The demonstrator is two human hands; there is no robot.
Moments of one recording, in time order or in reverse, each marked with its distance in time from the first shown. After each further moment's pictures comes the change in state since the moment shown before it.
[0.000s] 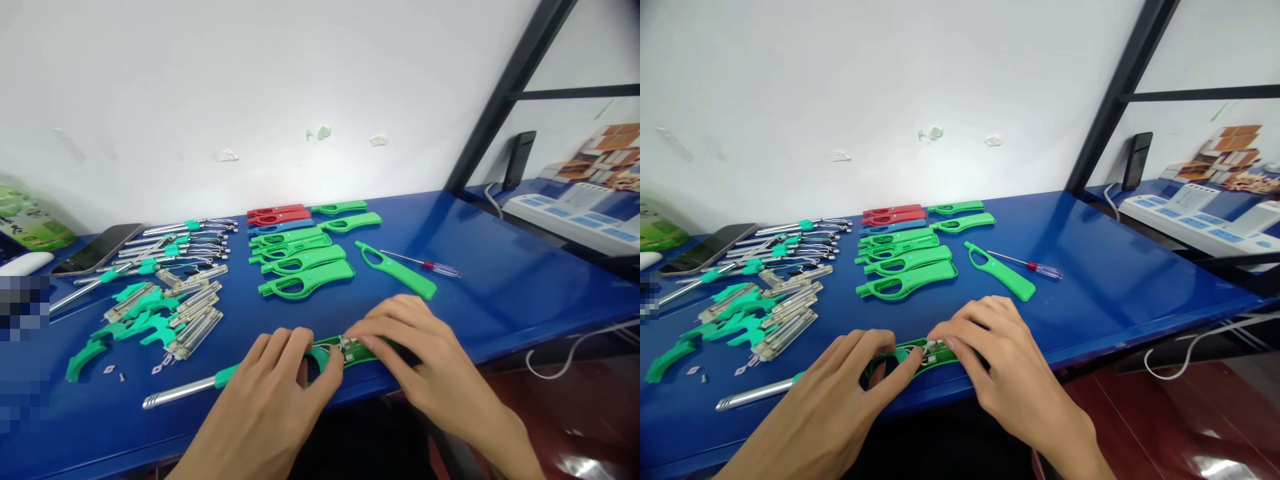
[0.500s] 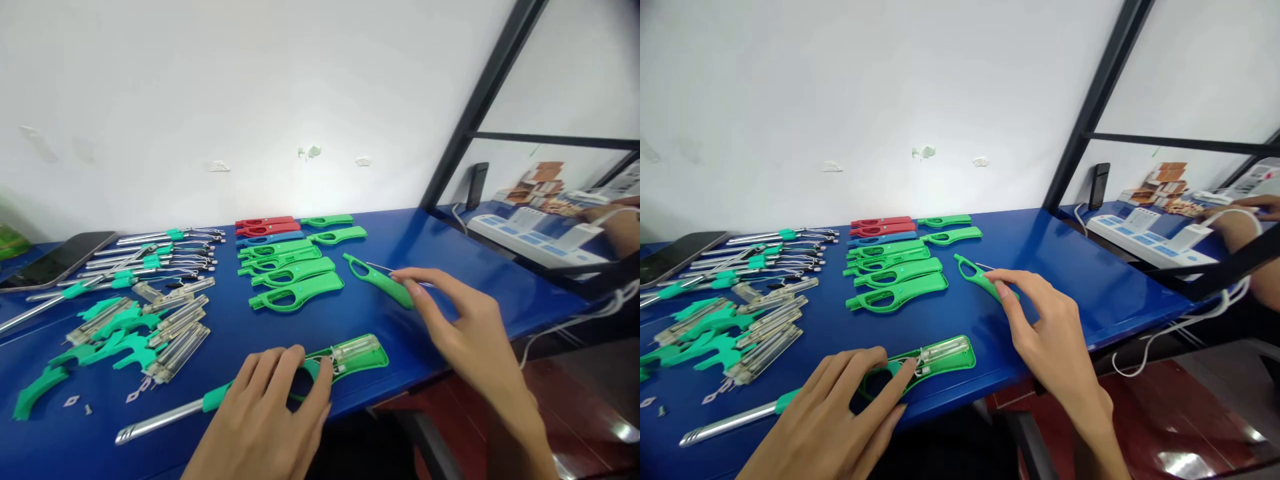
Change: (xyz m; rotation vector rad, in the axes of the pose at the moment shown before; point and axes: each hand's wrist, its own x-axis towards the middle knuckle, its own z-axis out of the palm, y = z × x) left_hand -0.009 -0.002 0.012 -0.032 0.166 -0.041; right_hand 0.006 0.023 -0.038 -0.282 0.352 0.247
